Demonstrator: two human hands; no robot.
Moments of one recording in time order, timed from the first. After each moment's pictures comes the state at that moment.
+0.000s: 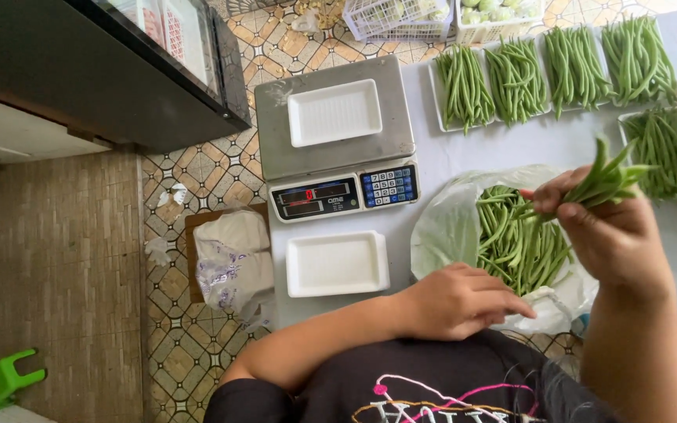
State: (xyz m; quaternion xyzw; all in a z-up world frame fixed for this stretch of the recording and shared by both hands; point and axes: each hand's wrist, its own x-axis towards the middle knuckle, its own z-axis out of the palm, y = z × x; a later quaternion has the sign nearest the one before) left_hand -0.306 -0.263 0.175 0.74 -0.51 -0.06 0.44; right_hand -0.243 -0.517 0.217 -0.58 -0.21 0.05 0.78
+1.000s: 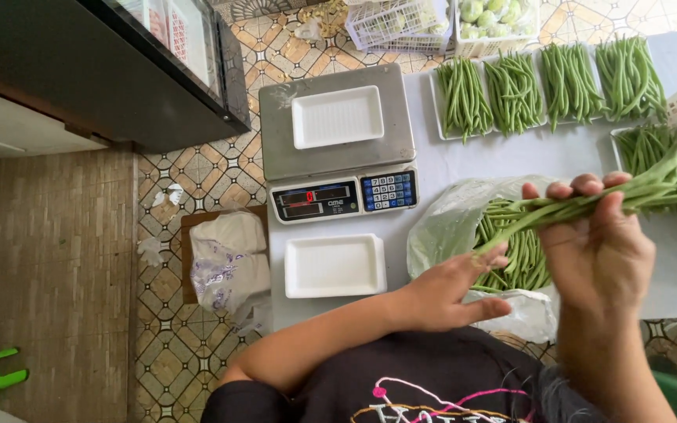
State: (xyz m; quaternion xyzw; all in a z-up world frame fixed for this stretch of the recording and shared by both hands) left_hand -0.291 -0.260 0.236 0.74 -0.32 -0.27 0.53; right_hand -0.266 -0.469 0.259 -0.30 -0.03 0.02 0.95
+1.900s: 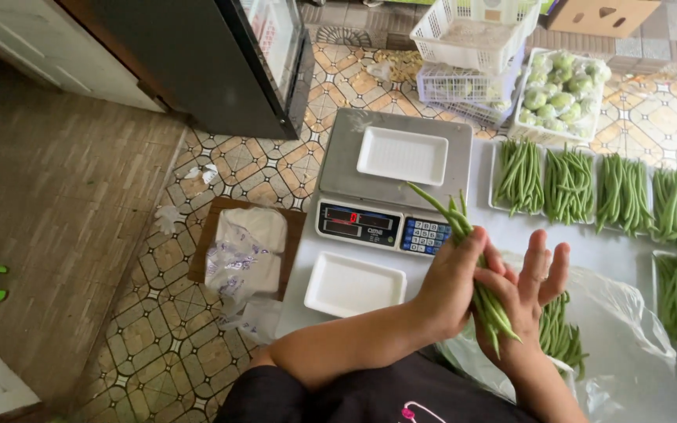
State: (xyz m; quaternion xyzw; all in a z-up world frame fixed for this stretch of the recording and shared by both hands) left_hand -0.258 -0.252 0.257 0.28 0.01 -0.06 0.96; right_hand -0.253 -0.370 0.204 -0.82 -0.31 -0.36 0.33
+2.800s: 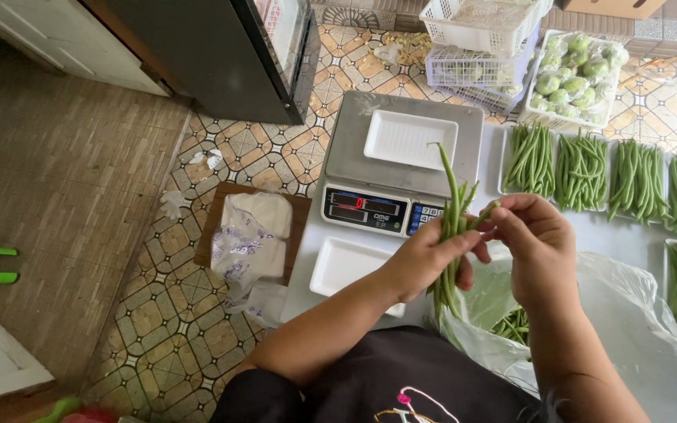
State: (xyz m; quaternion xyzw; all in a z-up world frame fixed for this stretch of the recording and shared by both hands) left_hand -0.260 -0.198 0.244 0.47 -0.01 -0.11 0.87; right_hand -0.206 -0.352 0.259 -0.62 -0.03 0.07 0.78
